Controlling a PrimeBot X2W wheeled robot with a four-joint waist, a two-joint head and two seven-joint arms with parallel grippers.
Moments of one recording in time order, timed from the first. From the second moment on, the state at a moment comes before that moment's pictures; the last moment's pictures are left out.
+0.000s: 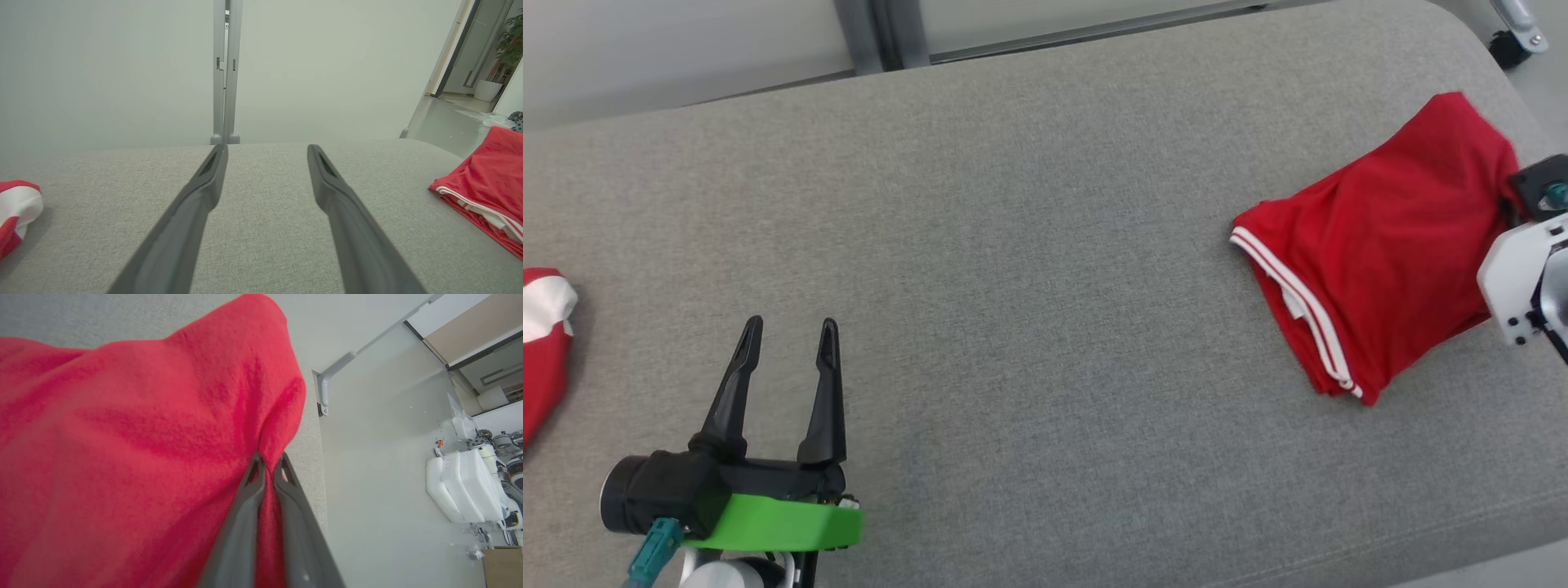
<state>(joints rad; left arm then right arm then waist) -0.03 0.08 -0.07 -0.03 -0.23 -0.13 -0.26 -0.67 -0.56 0.32 0.70 0.08 0.13 0.16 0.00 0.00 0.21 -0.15</state>
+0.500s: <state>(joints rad) -0.03 0.18 -0.13 -0.16 -0.23 -0.13 -0.26 -0.74 -0.60 0.00 0.83 -0.20 0.13 -0.05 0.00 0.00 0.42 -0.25</state>
